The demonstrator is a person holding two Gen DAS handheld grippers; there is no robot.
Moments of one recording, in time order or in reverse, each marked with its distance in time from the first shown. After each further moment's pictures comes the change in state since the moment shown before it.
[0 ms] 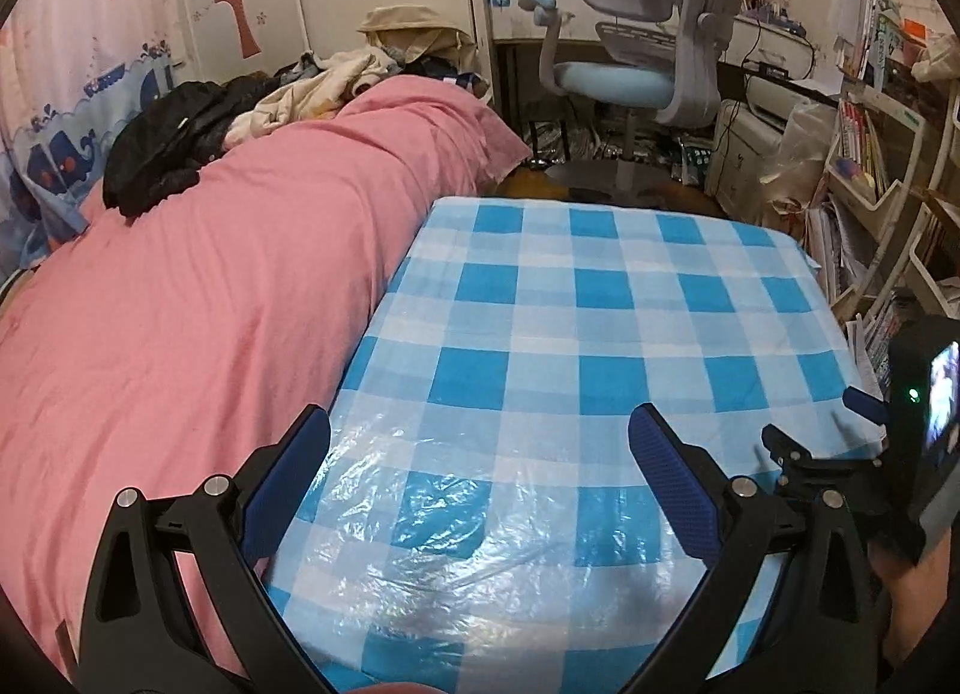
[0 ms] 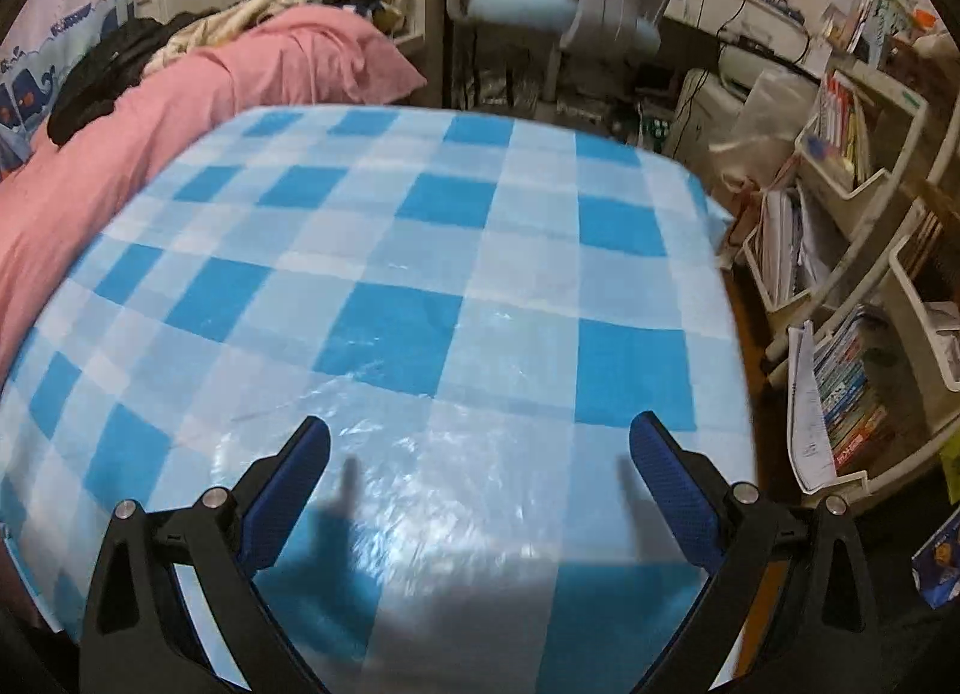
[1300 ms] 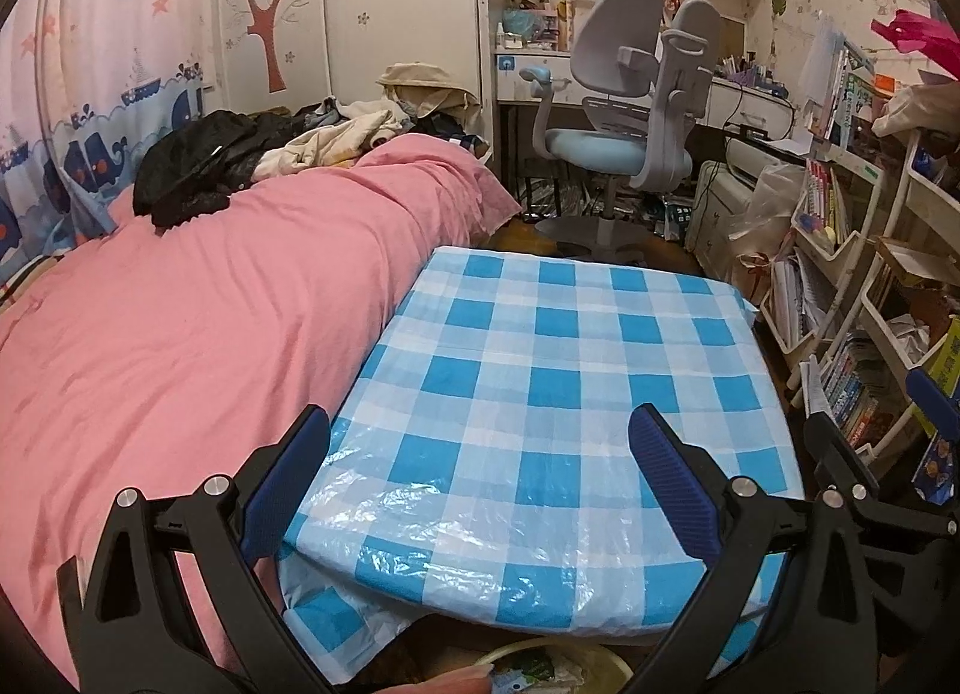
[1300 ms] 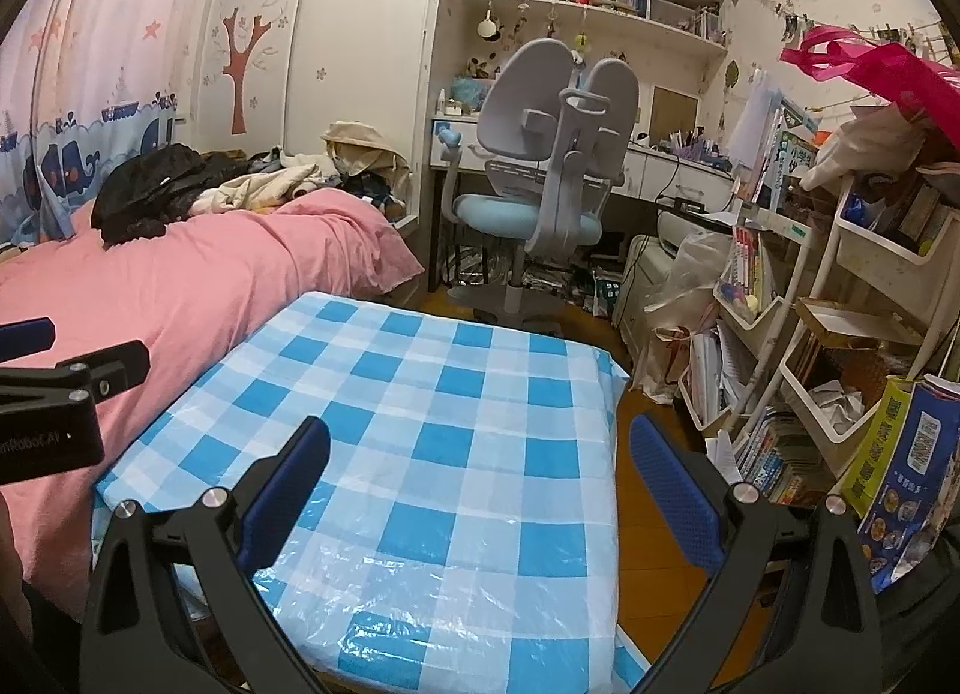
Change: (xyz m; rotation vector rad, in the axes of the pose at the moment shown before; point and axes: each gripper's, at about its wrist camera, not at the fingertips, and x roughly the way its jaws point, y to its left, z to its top) left arm -0.126 -0.010 -0.030 -0.061 -0.128 -0.010; right arm -0.209 0.033 -0.034 -0.001 -0.429 -0.083
